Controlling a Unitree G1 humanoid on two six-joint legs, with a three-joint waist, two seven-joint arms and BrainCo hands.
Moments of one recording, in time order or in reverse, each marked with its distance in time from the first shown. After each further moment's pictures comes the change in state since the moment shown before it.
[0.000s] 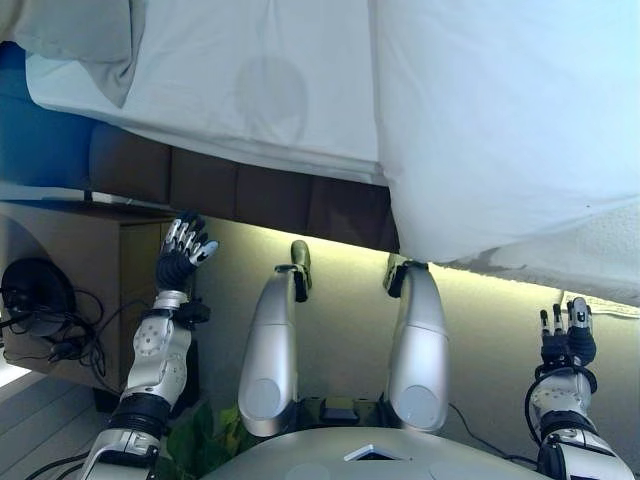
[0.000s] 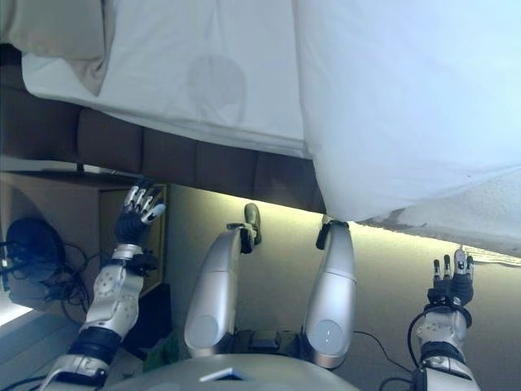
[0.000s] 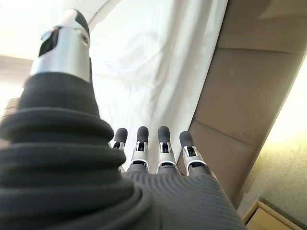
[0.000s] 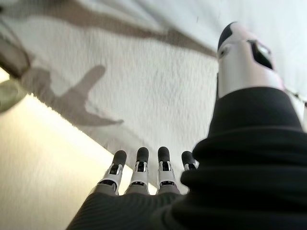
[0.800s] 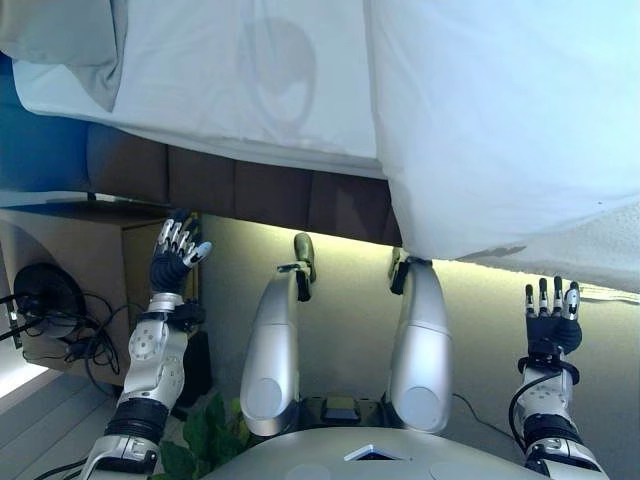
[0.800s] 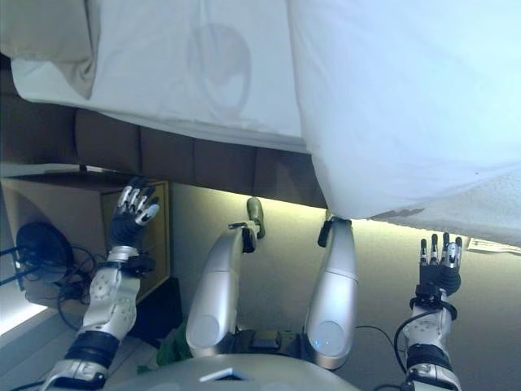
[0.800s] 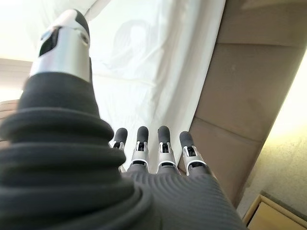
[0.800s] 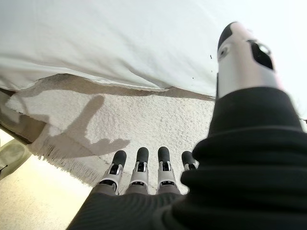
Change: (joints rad) left arm 0.026 -0.005 0.032 -0.032 -0.004 -0.018 -0.004; right arm 0.073 0.071 0.043 -0.150 0.104 -0.031 0.135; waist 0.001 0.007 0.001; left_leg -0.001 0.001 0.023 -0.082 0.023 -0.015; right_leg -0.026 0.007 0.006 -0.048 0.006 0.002
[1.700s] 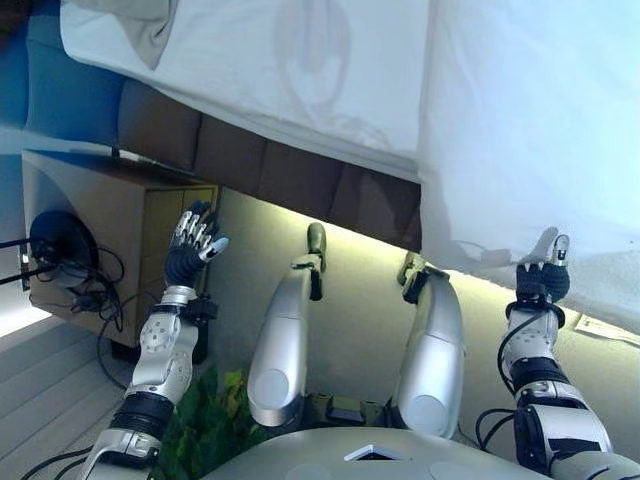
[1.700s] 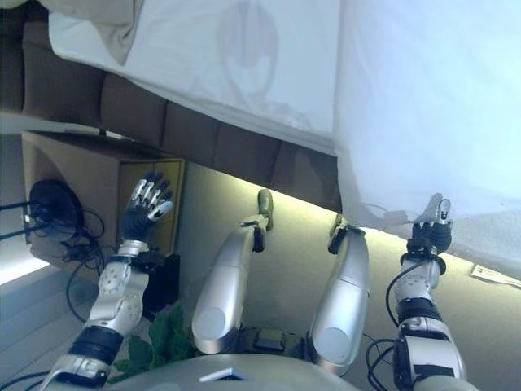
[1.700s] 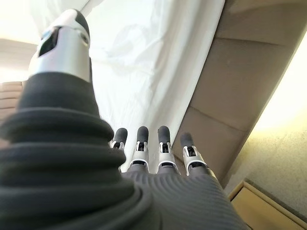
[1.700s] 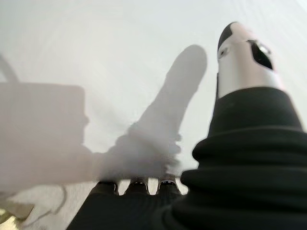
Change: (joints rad) left arm -0.027 0.029 -0.087 -0.060 0.004 0.013 0.024; right arm -0.293 -0.038 0.124 0.078 0.018 -0.059 -0.280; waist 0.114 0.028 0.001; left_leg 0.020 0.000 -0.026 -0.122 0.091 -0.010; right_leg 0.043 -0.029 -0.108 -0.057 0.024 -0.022
